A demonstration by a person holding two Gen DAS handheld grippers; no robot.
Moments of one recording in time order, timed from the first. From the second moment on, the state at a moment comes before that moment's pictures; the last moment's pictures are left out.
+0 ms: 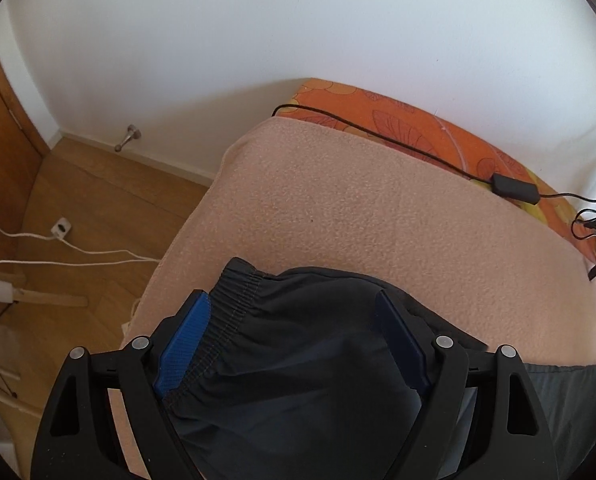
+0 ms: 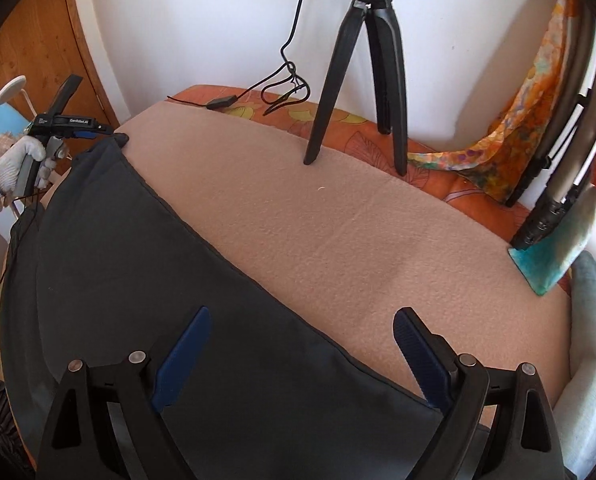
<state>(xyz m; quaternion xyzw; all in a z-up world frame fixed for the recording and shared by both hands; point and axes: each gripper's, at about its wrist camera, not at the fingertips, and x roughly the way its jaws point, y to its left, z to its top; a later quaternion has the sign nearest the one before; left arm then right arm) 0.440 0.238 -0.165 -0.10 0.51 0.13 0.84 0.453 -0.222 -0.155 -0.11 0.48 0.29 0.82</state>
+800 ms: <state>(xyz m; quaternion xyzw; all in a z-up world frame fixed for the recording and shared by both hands) 0.426 0.245 -0.153 -0.11 0.44 0.12 0.88 0.416 -0.189 -0.166 -0.17 0.48 0.30 0.80</state>
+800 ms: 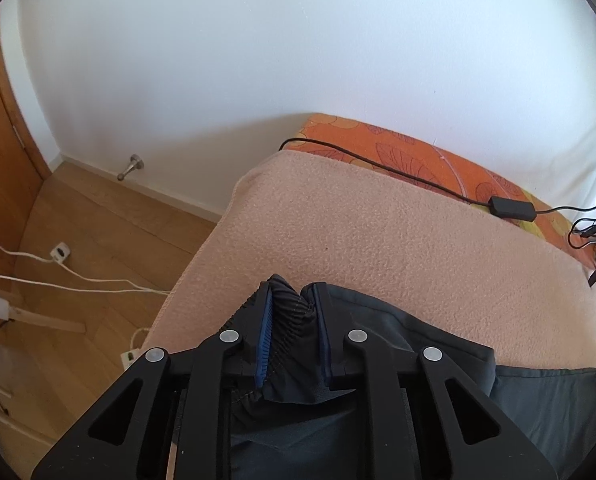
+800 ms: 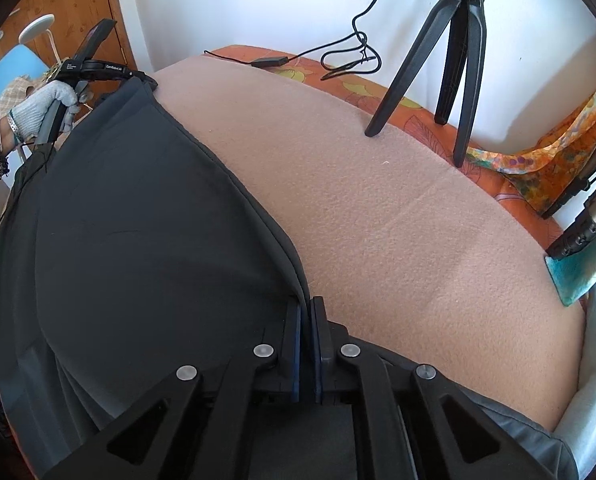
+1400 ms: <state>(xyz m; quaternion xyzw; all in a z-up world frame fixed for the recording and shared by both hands) 0.307 0.265 -0.094 -0.16 0.35 0.10 0.92 0.307 -0.201 -0.044 -0.13 0.40 0.32 0.85</state>
